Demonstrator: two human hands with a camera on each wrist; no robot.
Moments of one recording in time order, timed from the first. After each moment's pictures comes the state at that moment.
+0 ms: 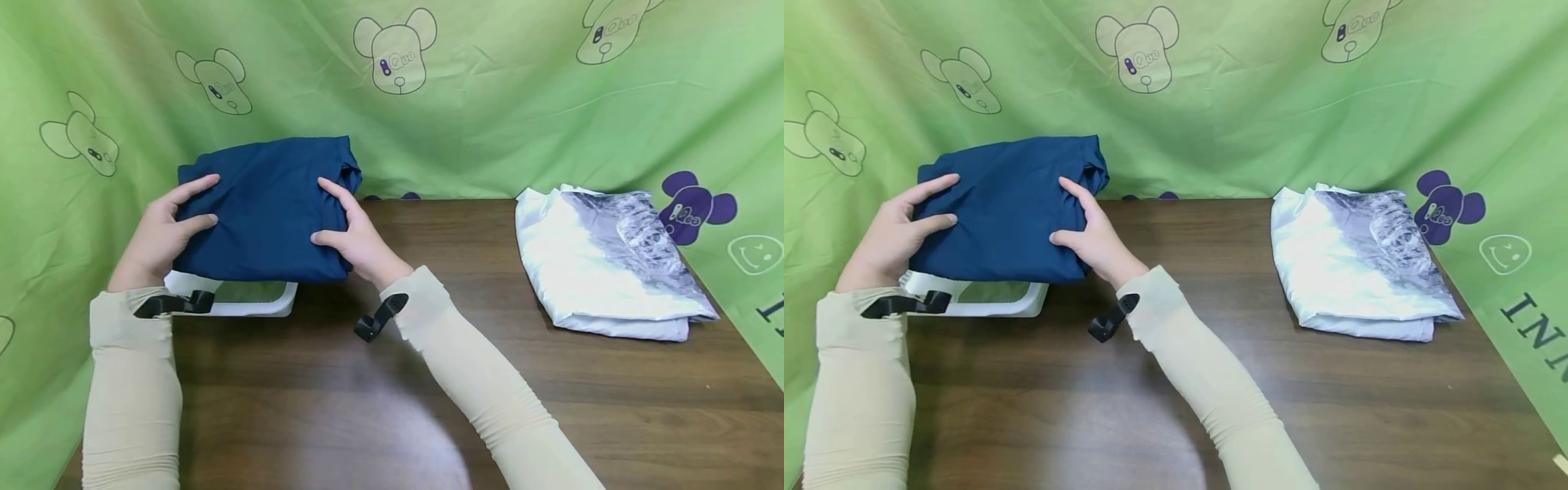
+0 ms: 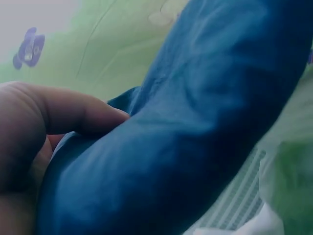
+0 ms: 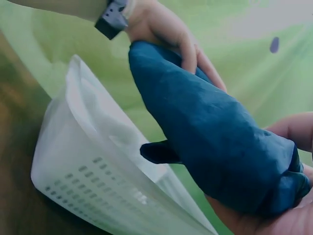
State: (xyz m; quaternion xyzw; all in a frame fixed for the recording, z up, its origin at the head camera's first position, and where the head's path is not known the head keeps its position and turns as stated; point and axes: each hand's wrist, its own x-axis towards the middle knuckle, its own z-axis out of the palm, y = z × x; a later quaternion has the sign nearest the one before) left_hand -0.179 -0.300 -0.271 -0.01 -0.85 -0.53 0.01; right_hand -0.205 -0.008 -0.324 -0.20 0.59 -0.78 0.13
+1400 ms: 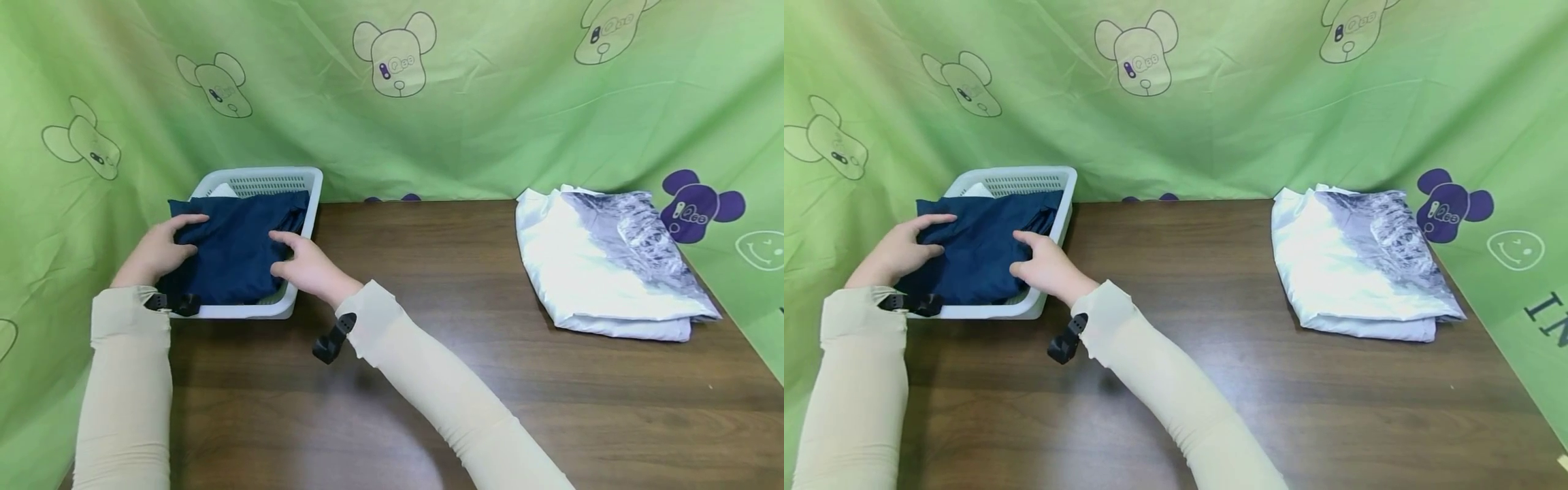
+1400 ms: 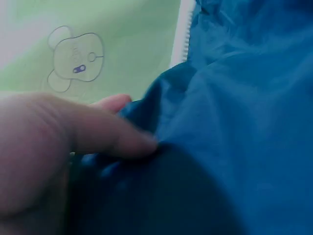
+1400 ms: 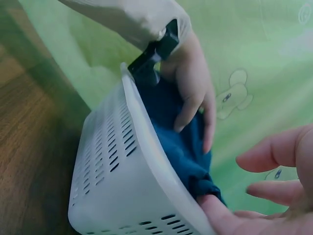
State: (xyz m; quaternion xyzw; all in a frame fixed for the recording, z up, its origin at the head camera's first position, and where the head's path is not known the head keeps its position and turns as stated) left_hand -0.200 -0.351 -0.303 -0.03 -0.96 -0.28 -0.07; right_hand -0.186 -0.069 -0.331 -0.20 0.76 -0.59 0.20
